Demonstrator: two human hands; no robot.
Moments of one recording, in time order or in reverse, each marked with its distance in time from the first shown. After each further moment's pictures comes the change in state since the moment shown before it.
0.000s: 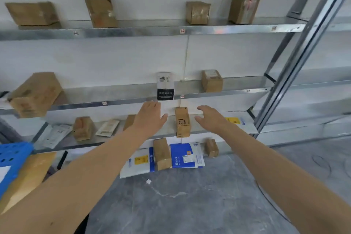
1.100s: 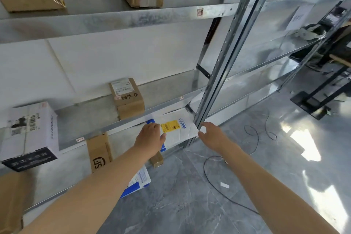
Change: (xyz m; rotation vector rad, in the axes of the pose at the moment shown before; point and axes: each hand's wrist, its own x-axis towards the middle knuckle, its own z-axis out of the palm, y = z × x) left_hand 0.342 0.238 0.239 -0.180 -0.360 0.300; right_hand 0.177 0.347 -0.089 0.076 -0.002 0.615
